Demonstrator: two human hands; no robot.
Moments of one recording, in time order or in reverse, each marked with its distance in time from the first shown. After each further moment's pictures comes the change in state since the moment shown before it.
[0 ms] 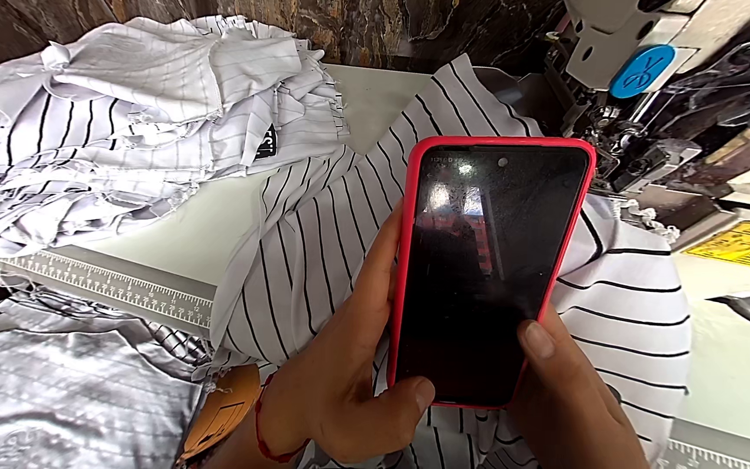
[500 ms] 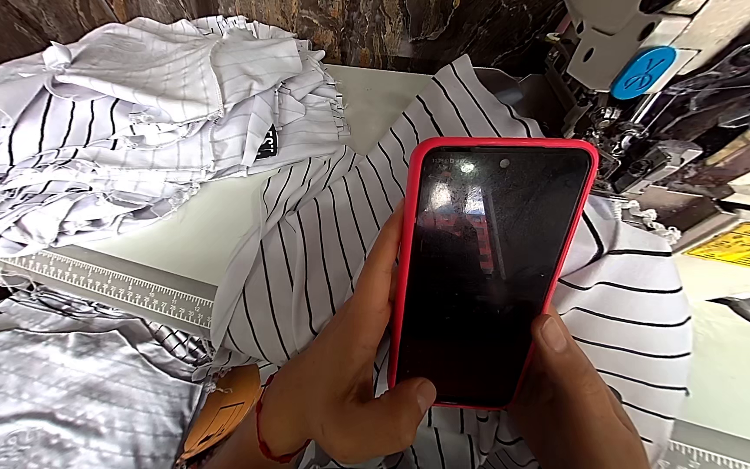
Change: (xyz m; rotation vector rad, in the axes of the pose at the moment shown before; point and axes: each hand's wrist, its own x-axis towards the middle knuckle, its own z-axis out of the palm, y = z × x) left_hand -0.001 -0.001 0.000 0.008 -0.005 0.009; right_hand -0.004 -0.002 0.003 -0.009 0.070 0.047
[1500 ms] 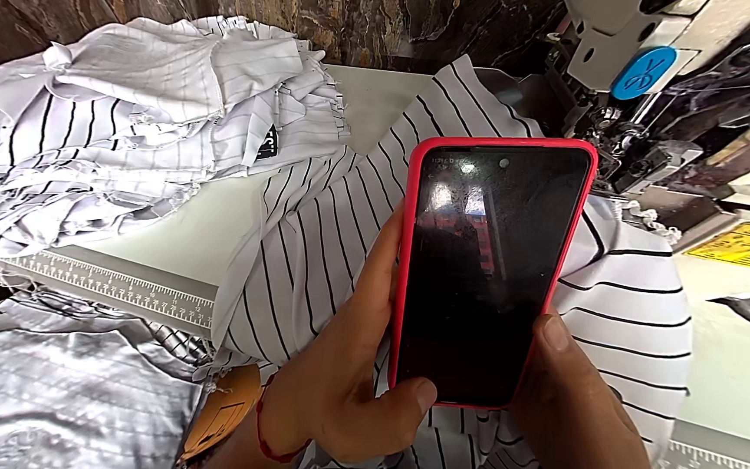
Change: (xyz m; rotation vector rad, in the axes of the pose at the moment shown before) left_hand 0.000 0.000 0.000 -0.016 0.005 -0.009; right_hand 0.000 0.000 0.000 -0.005 0.001 0.004
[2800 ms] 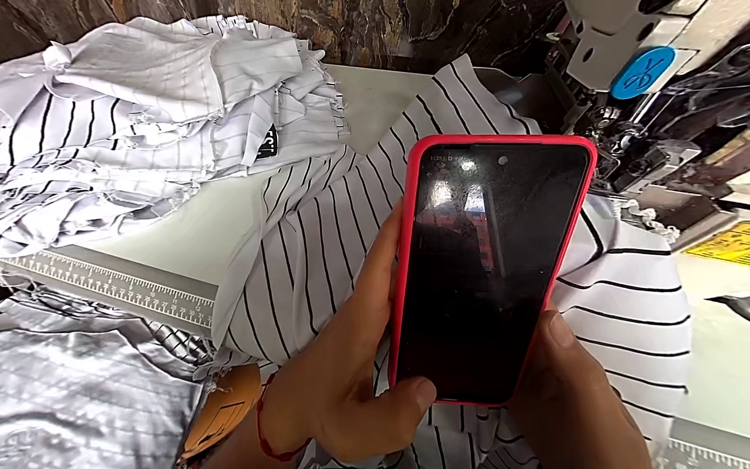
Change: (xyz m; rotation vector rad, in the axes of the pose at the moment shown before) left_hand 0.001 0.000 0.000 -0.004 0.005 0.009; right_hand 0.000 -0.001 0.000 -0.019 0.028 0.013
